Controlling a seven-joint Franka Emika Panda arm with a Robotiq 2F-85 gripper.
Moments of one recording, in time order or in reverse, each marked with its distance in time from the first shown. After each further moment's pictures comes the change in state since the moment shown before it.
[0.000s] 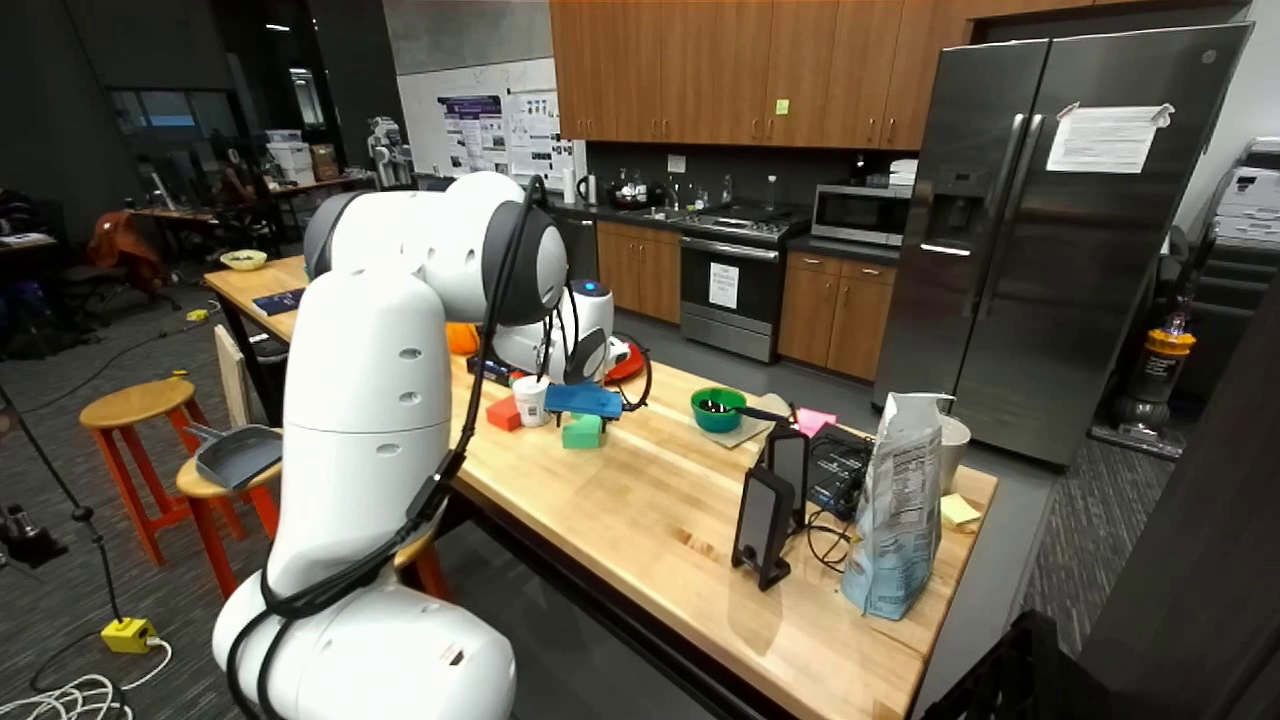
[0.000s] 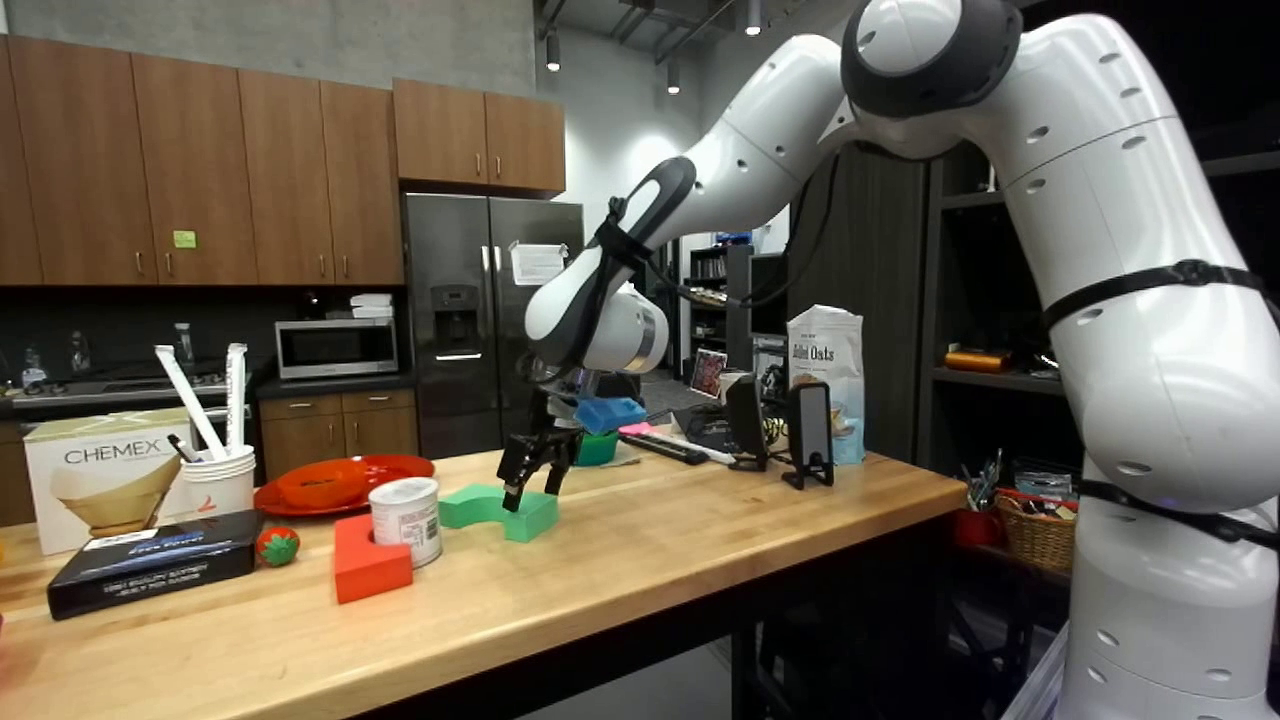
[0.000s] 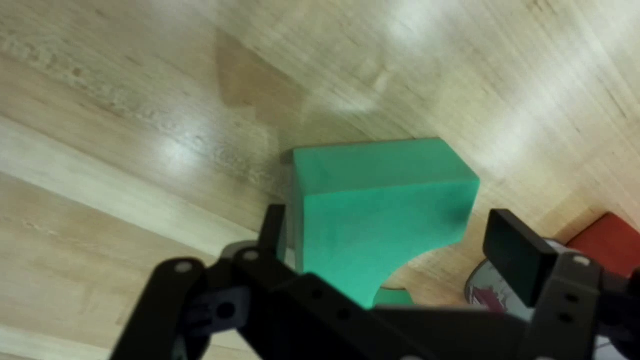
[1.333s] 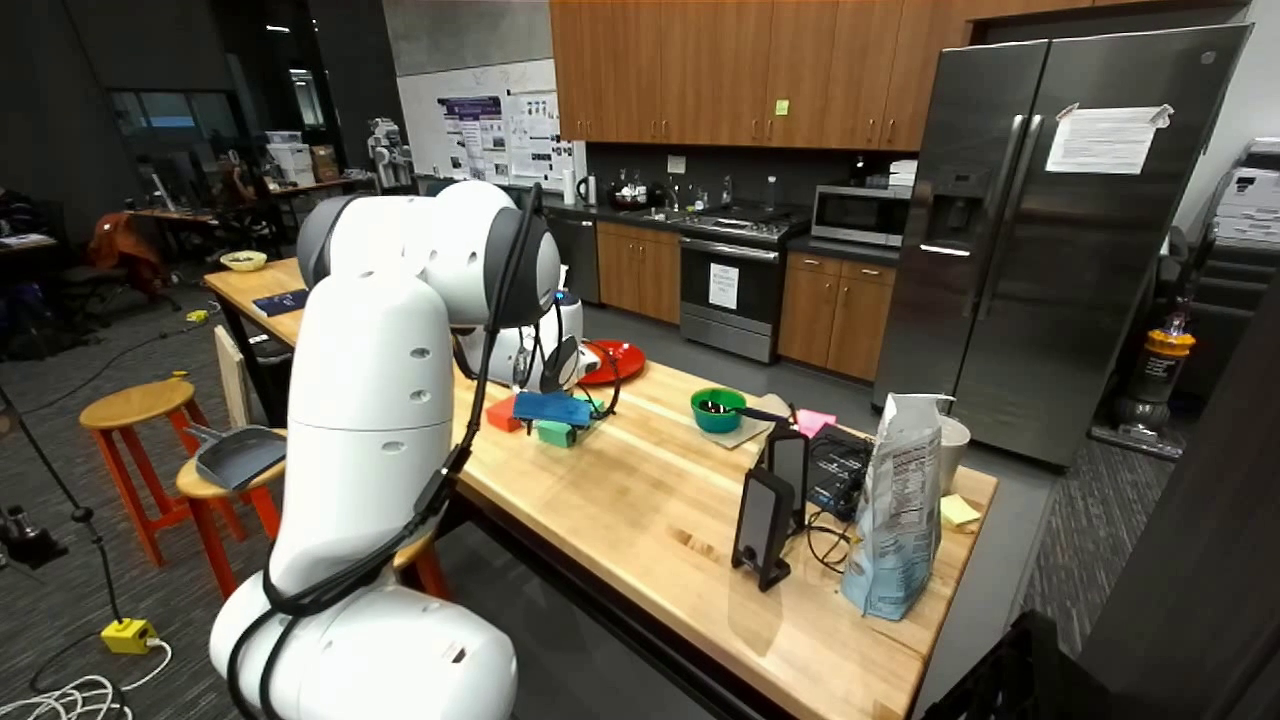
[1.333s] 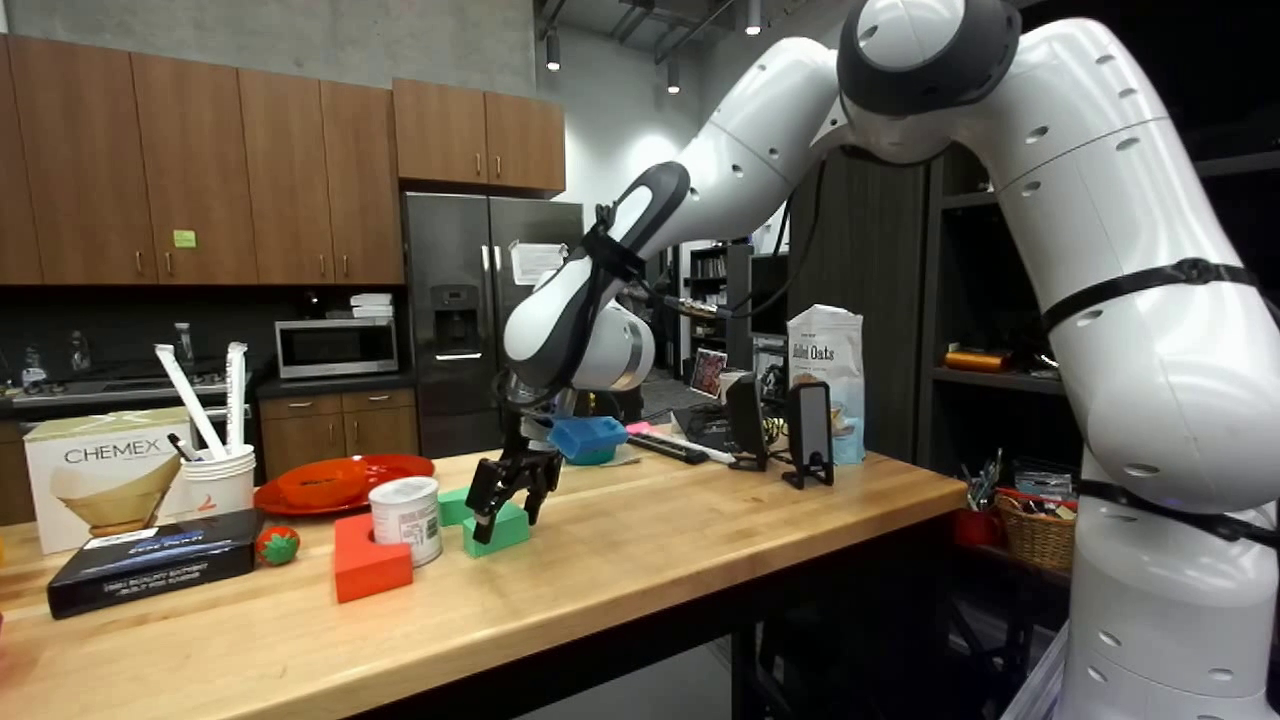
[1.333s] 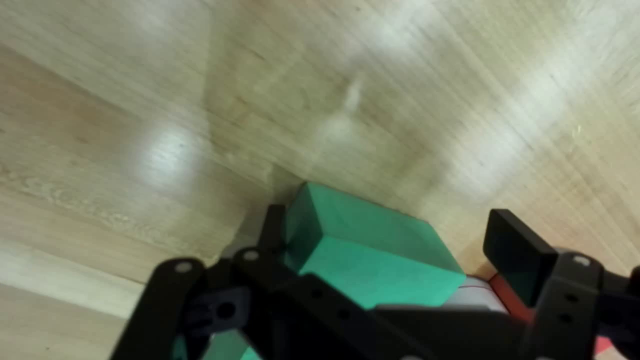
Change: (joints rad) arm 0.025 0.021 0.070 -0.019 -0.045 0.021 0.109
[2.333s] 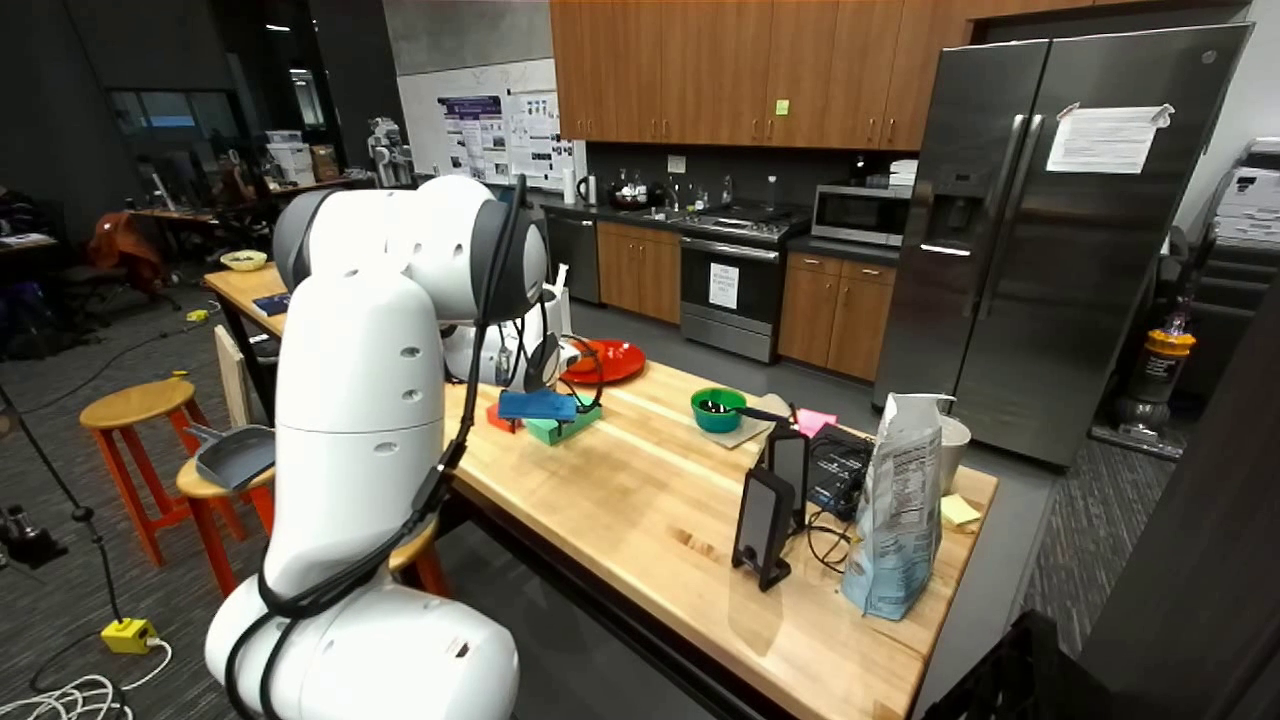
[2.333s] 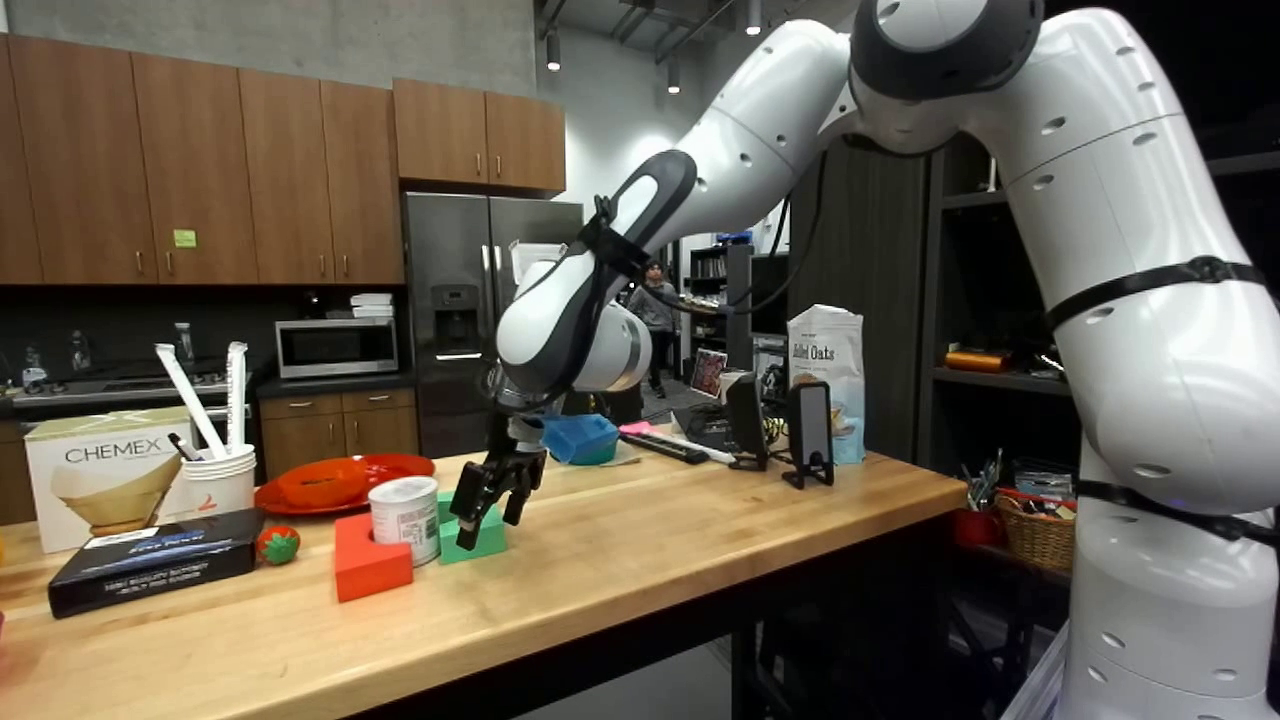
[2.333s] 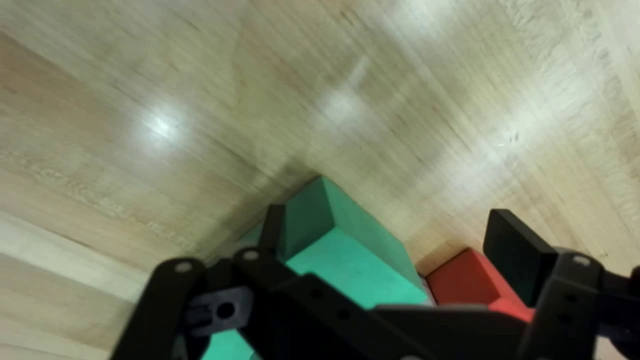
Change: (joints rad) arm 0.039 -0.034 0.013 -0.039 -0.041 0.051 -0.018
